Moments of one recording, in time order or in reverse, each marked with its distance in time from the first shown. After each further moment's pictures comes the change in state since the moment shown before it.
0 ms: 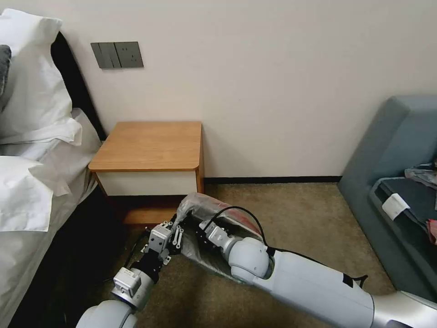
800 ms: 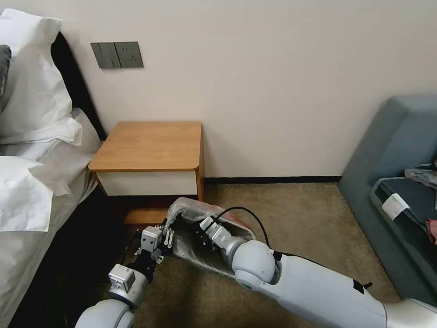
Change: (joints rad) left arm -0.036 -0.009 -0.024 0.096 -0.195 0.113 -0.120; right arm -0.046 -0.032 0.064 0.147 0.206 0.002 0.070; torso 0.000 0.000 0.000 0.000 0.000
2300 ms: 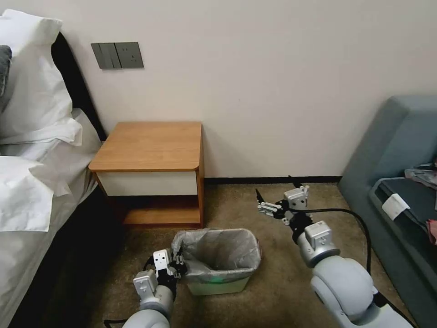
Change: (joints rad) left arm 0.009 -0.046 0.239 0.033 -0.290 0.211 -0.520; right arm -0.733 0.035 0.902 0.335 -0.546 0.351 -0.244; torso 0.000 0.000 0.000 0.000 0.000
